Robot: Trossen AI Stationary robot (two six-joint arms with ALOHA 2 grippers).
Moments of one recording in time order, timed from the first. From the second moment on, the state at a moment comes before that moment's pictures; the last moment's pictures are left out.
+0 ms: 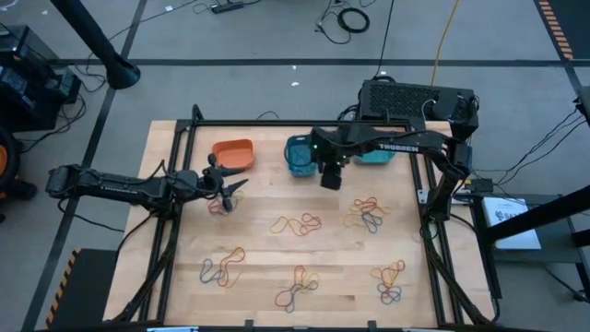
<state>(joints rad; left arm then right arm) 0.03 0.70 0.17 0.33 -0.36 0.11 -0.29 1.79 1.48 -1.03 0.04 -0.05</state>
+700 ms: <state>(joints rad) 0.03 0.70 0.17 0.32 -0.32 0.07 0.10 1.79 1.38 -1.05 -0.09 0.21</state>
